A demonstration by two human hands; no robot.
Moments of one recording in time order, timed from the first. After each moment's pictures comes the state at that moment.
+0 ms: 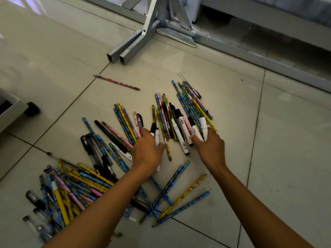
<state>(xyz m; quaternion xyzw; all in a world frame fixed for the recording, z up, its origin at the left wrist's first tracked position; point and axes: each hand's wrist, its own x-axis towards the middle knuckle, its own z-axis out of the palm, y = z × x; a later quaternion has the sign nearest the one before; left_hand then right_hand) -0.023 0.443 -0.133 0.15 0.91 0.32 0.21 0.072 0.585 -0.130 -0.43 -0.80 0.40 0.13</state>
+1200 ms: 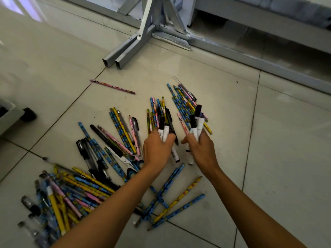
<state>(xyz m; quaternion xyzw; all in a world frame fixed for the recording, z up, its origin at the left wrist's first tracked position) -0.008 0.480 -0.130 0.10 0.84 0.49 0.22 0.068 0.582 -0.130 -0.41 -0.75 0.50 0.13</state>
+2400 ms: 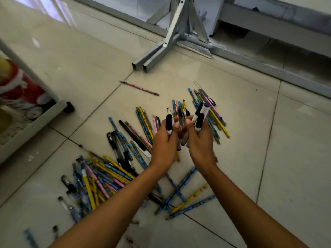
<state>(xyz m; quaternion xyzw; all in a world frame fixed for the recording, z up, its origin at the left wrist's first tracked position) -0.009 0.439 -0.101 0.17 0.75 0.62 0.16 0.036 0.520 -0.083 -0.31 -0.71 0.59 0.23</state>
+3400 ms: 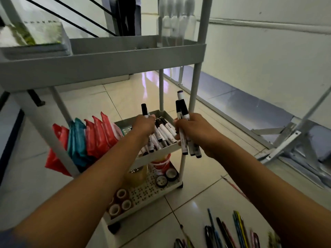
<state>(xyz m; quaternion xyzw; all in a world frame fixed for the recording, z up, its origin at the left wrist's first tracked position) -0.288 0.134 0.168 -0.20 0.77 0.61 -0.01 -0.225 0.278 0.211 0.02 -0.82 0.56 -0.07</state>
